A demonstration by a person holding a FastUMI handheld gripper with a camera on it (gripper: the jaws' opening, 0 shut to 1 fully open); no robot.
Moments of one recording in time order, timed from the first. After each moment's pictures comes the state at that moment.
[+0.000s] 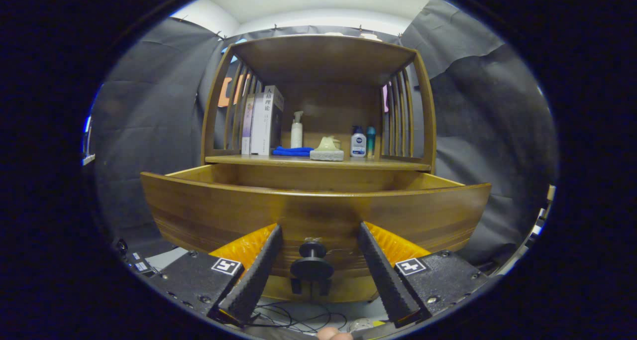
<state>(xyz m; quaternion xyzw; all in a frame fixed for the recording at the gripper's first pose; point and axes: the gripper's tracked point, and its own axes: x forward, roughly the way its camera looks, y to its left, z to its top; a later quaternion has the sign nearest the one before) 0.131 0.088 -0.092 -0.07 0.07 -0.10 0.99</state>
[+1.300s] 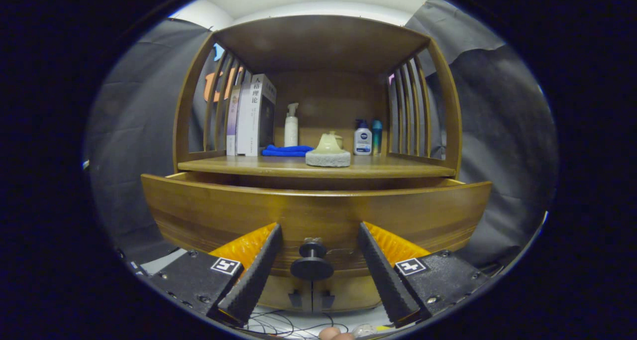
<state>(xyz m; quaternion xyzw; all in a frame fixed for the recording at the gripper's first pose) 0.217 0.074 -0.083 -0.06 0.09 -0.10 0.99</state>
